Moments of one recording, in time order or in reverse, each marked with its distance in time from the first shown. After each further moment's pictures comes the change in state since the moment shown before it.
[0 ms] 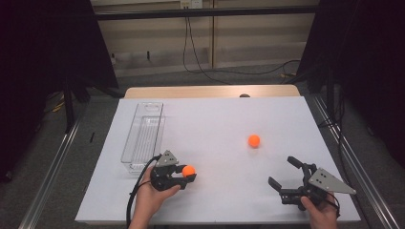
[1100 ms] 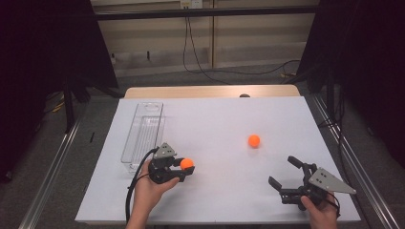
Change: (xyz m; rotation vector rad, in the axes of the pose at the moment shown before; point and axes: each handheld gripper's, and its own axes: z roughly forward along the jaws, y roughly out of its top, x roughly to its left) left arm 0.005 0.019 -0.010 -0.009 0.035 -0.023; right arm -0.001 0.000 0.000 0.003 -0.007 0.002
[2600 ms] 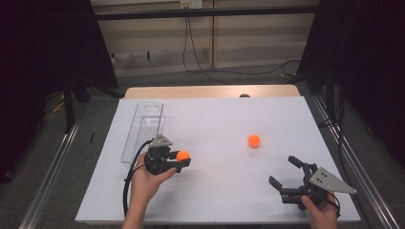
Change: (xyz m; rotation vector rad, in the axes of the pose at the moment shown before) left arm 0.012 0.019 -0.009 0.014 0.025 -0.066; right arm -0.001 0.000 0.000 -0.005 -0.005 0.005
